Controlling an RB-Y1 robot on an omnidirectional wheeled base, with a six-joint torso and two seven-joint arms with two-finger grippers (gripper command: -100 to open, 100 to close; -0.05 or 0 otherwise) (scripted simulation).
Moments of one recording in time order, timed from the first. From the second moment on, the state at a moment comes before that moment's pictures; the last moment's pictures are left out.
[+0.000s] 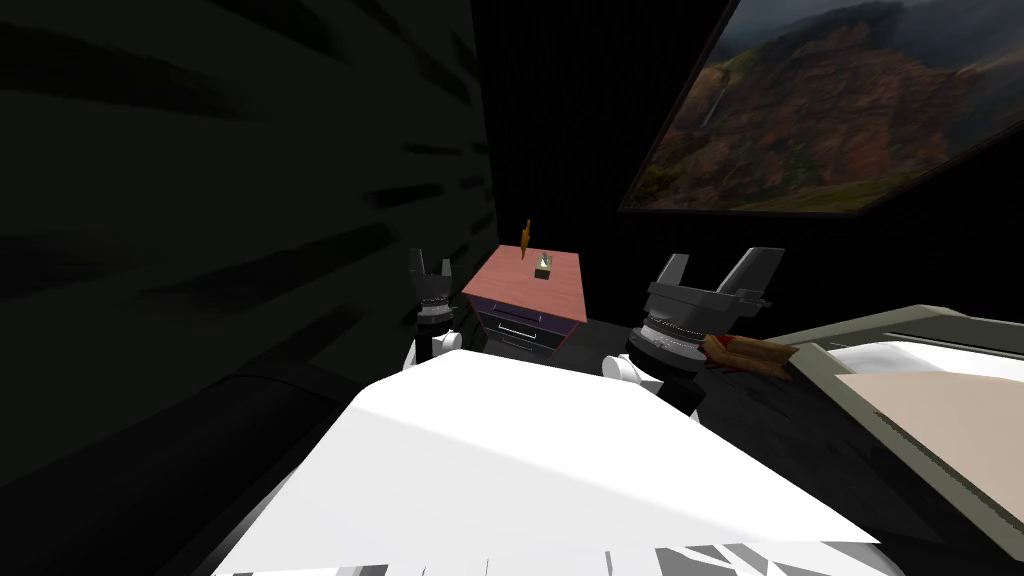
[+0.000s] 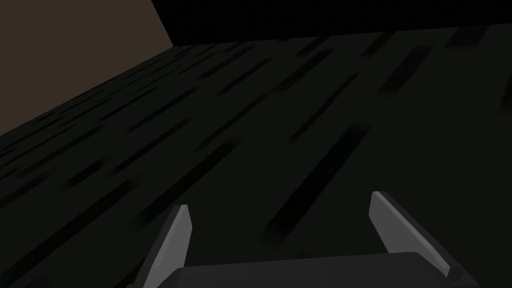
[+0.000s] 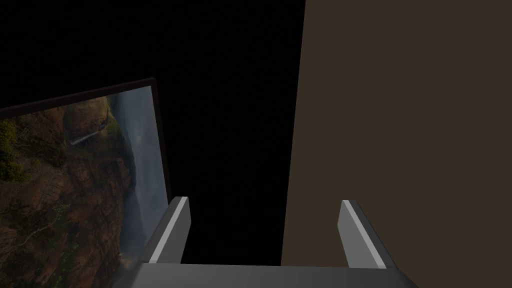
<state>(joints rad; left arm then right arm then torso) 0.49 0.05 0.06 -2.23 0.06 -0.61 0.02 0.48 -0.03 0.03 -2.37 -0.08 -0.65 0.07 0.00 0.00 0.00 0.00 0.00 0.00</state>
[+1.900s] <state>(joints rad) 0.45 0.14 0.05 -2.03 0.05 -0.75 -0.01 0.48 -0.03 0.03 -2.36 -0.08 -0.65 0.07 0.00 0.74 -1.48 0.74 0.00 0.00</state>
